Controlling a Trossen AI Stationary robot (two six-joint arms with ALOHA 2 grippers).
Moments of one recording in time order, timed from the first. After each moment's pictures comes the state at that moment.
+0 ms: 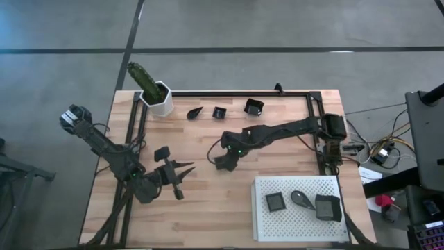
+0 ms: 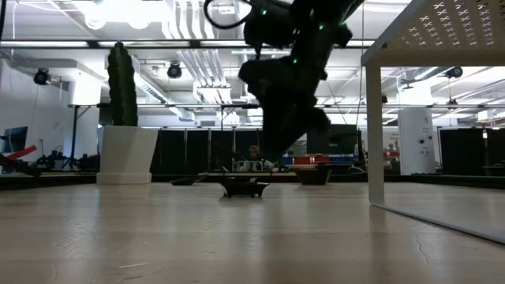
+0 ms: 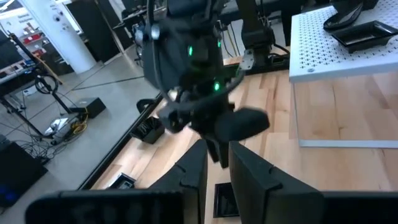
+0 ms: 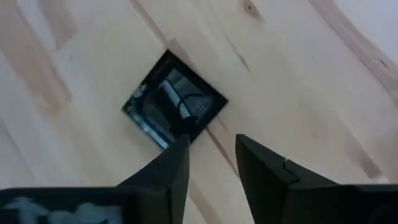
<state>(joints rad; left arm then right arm) -0.71 1.17 0.80 -0.09 -1.10 -0.16 -0.02 1.92 1.37 -0.59 -0.01 0.66</state>
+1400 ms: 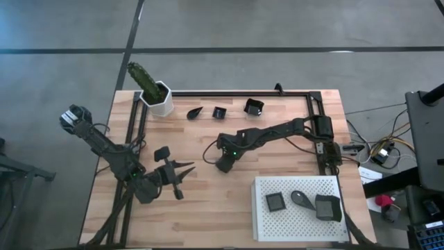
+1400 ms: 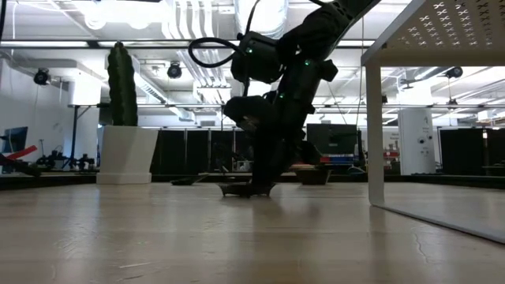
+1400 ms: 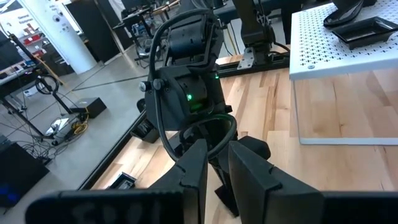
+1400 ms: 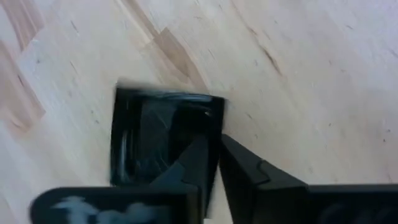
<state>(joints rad) -0.71 1.17 0.79 -0.09 -1.10 -0.16 -0.05 2.06 1.36 -0.45 -0.10 0.68</state>
